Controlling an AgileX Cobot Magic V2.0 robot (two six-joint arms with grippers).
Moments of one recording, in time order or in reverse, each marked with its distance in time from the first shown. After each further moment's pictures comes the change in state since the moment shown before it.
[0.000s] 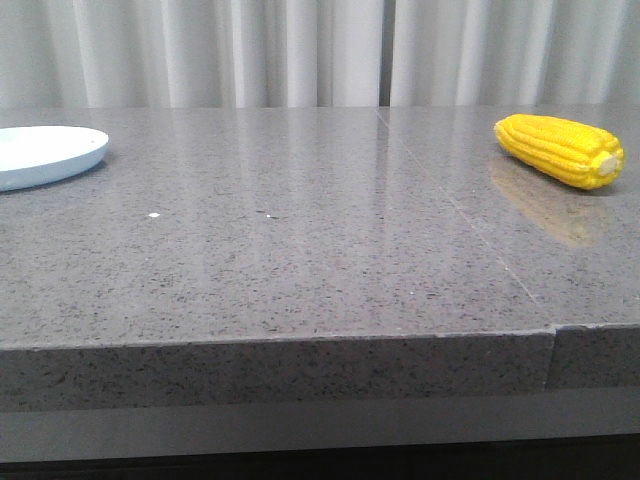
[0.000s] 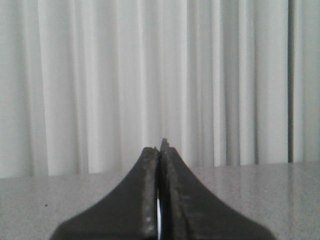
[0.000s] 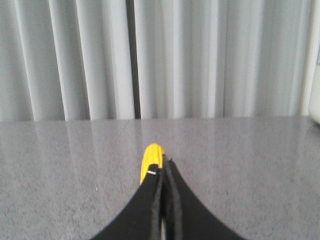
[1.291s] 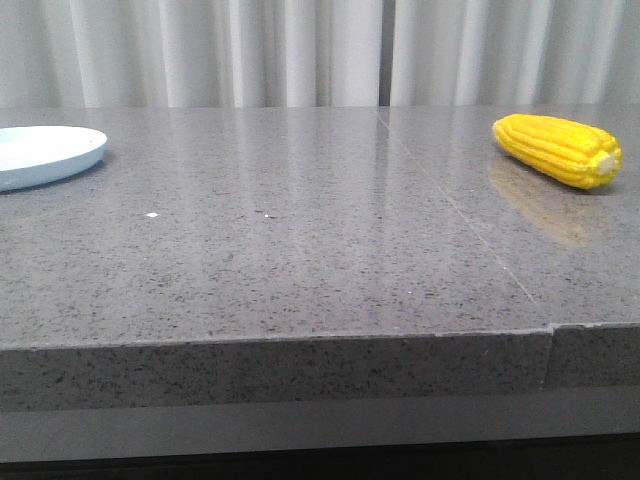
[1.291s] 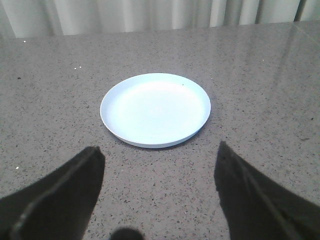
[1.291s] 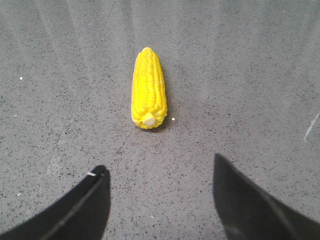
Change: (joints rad) left arm 0.000 0.509 -0.318 -0.015 0.431 0.000; right arm 0.000 0.558 -0.336 -0.013 0.299 -0.007
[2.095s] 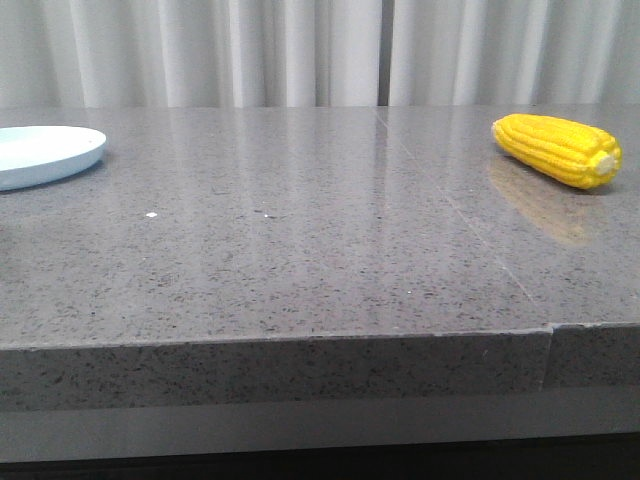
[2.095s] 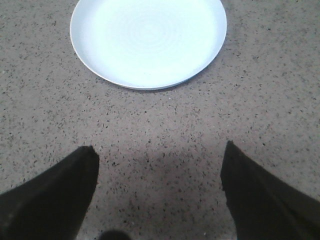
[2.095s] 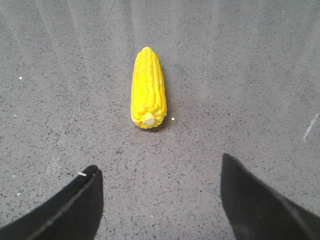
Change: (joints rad) left arm 0.014 0.485 -0.249 0.008 0.196 0.000; right arm 0.000 0.000 0.000 -0.002 0.000 0.000
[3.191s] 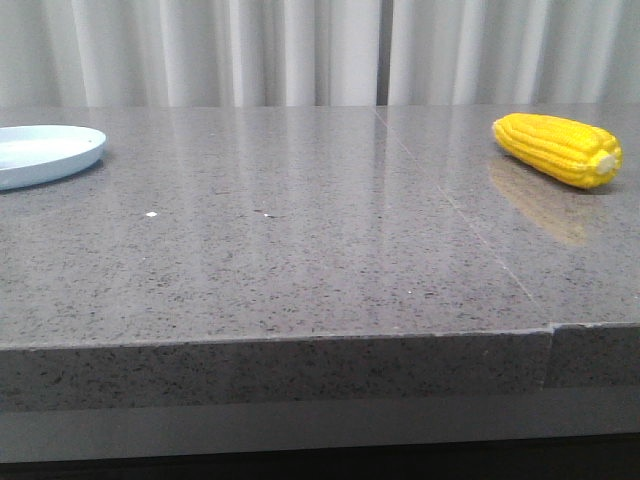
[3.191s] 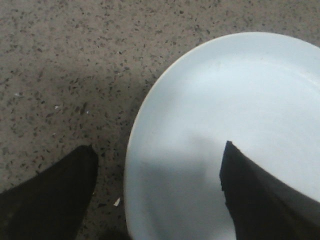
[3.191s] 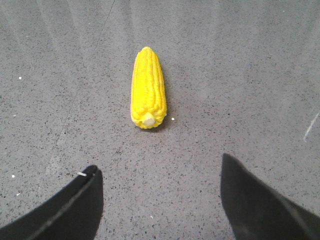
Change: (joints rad) left arm 0.249 0.798 -0.500 -0.392 -0.111 0.269; right arm 0.000 0.000 0.000 0.000 0.002 0.000
